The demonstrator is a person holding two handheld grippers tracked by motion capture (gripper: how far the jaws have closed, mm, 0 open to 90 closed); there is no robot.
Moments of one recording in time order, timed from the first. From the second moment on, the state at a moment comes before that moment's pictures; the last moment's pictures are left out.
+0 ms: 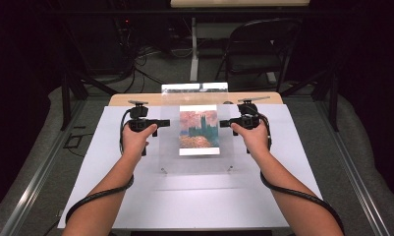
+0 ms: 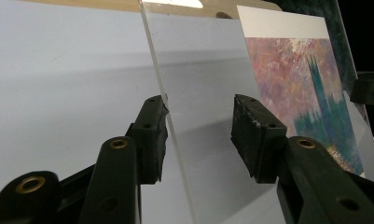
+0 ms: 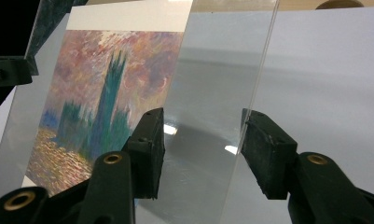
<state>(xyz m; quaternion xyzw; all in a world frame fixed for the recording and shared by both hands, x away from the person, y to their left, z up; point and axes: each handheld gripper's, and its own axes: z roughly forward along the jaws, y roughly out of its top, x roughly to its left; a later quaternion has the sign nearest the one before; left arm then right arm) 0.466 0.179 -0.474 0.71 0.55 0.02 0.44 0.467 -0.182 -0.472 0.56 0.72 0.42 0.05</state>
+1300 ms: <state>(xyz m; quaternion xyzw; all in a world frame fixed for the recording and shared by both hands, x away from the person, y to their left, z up) 0.375 0.188 -0.433 0.72 0.48 0.09 0.49 0.382 -0.189 -0.430 0.48 0.74 0.45 0.13</state>
